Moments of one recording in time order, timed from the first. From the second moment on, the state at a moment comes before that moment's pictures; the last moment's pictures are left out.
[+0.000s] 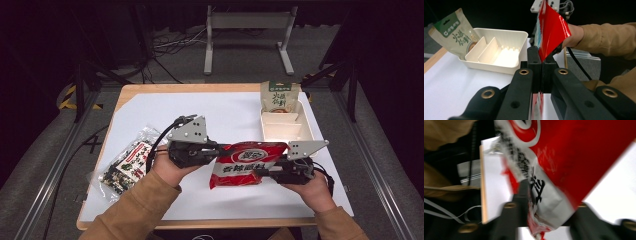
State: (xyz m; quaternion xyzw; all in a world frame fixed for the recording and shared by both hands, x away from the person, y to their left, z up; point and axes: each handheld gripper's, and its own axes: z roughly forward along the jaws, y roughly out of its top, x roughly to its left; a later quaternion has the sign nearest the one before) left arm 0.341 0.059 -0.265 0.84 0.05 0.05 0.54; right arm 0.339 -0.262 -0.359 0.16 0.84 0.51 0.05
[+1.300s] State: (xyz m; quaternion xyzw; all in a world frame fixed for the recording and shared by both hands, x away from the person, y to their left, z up) left arm 0.343 0.101 -0.305 0.81 0.15 0.09 0.57; right arm 0.345 -0.306 -0.283 0.19 0.85 0.49 0.06
